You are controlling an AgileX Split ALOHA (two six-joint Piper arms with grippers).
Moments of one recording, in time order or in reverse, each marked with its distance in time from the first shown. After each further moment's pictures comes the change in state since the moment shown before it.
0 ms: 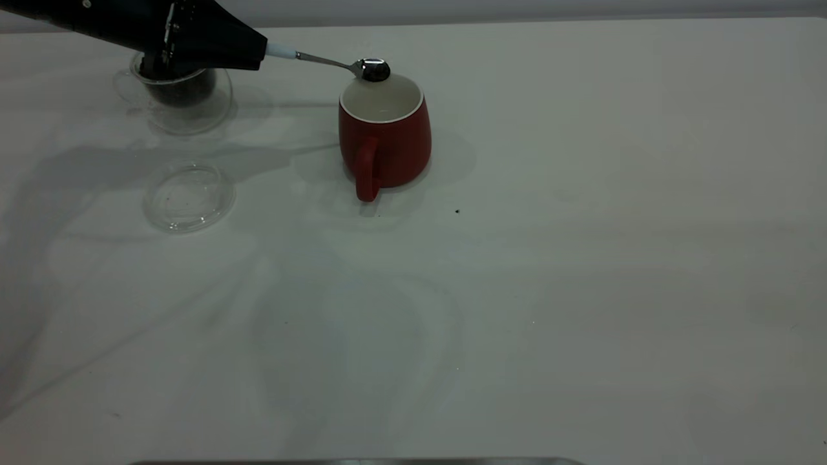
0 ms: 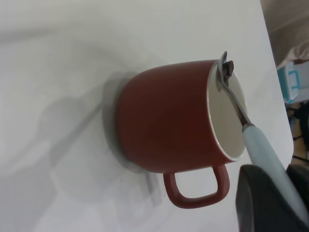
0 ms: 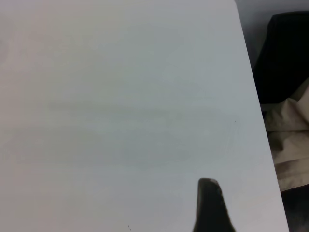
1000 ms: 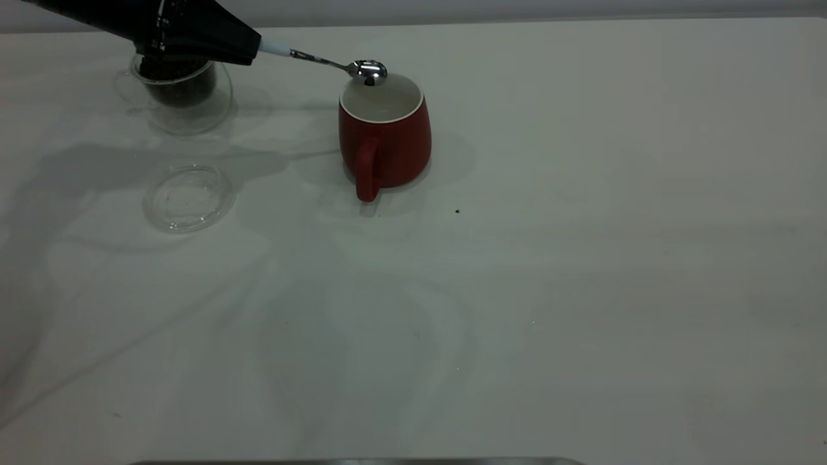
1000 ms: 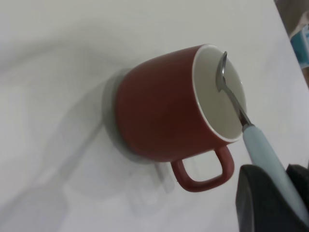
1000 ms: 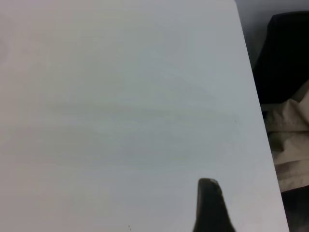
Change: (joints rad) left arm -0.008 -0.040 0.000 0.076 0.004 0.104; right arm 0.000 0.000 0.000 0.000 0.000 0.000
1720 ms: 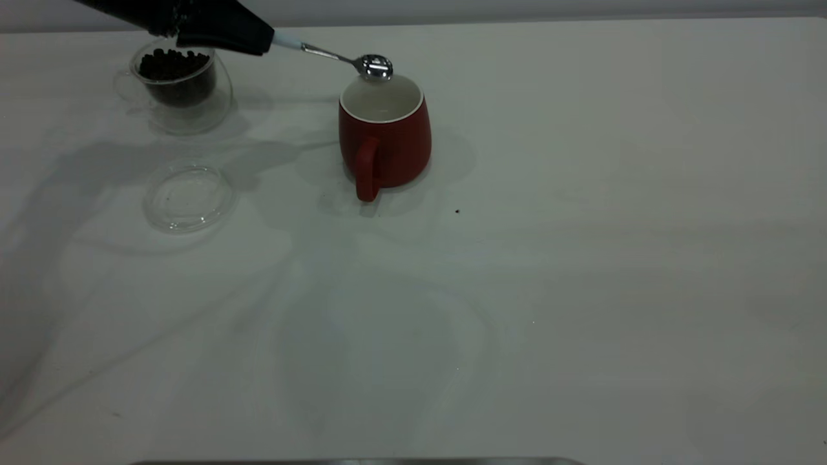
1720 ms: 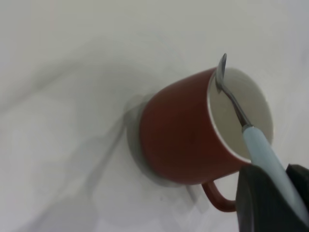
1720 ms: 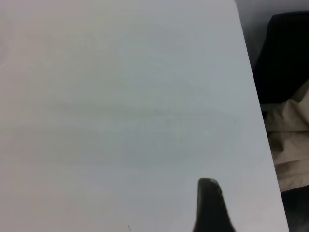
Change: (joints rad) left arm -0.037 -0.034 0.000 0.008 -0.102 0.099; right arm 0.000 0.000 0.000 0.000 0.000 0.000
